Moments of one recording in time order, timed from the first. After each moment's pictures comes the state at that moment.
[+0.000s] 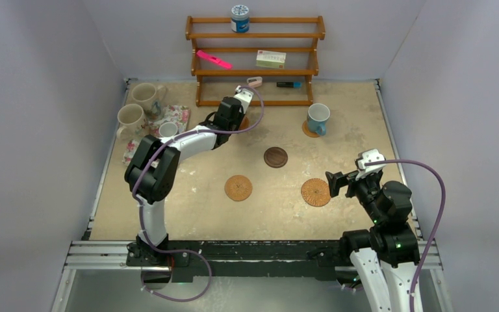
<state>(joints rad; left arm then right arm) -0.54 1.94 1.32 0.08 -0.29 0.11 0.11 0.26 0.65 -0.60 -0.21 -0.11</state>
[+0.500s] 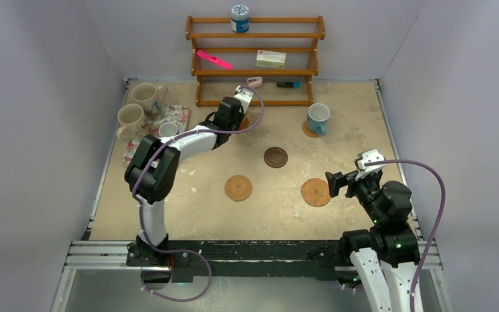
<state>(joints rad) -0.54 1.94 1.32 0.08 -0.29 0.11 0.12 0.26 0.65 -0.60 -0.21 -0.11</state>
